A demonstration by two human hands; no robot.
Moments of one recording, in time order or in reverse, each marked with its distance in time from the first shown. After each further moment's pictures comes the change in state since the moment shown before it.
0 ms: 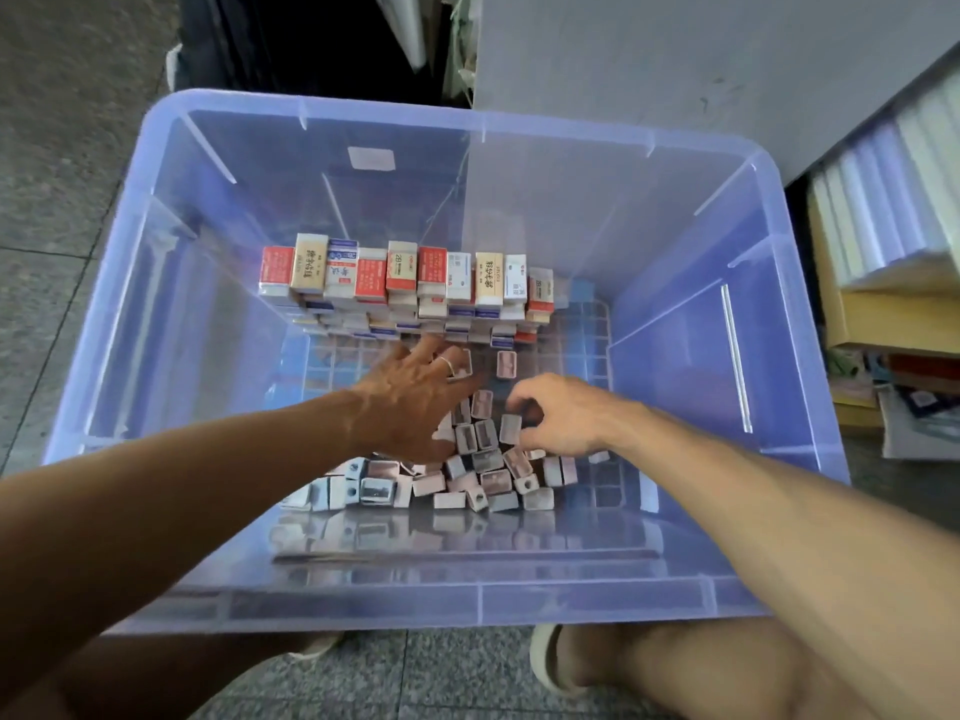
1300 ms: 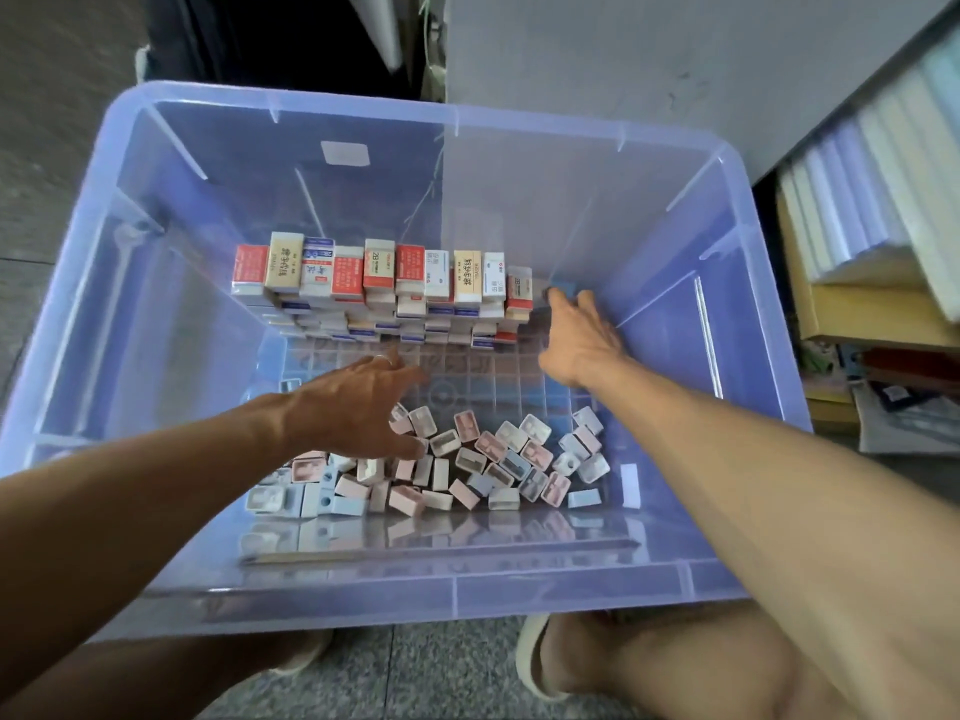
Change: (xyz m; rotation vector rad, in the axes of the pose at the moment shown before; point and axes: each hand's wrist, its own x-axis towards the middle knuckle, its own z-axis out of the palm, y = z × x) left_hand -0.023 -0.012 -0.007 -0.507 -0.060 -0.107; right_hand 0.034 0.026 -0.027 0.039 0.448 0.322
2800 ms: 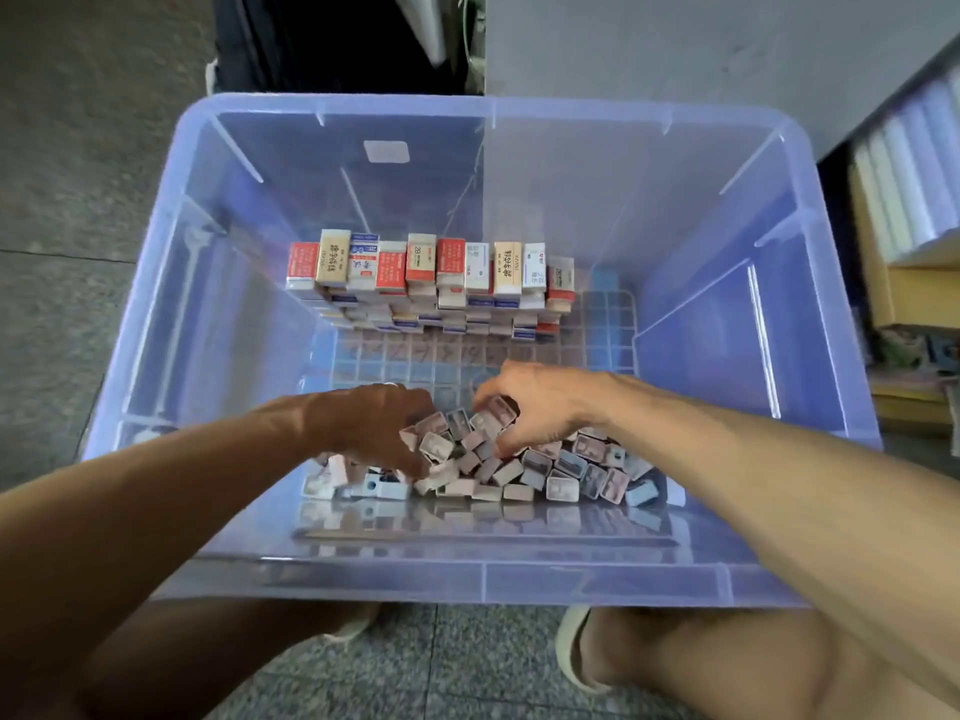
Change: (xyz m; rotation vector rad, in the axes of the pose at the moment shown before) left_hand -0.025 -0.009 0.003 -0.132 -0.248 -0.209; right_hand -0.034 -0.040 0.023 -0.119 -0.571 -0.618
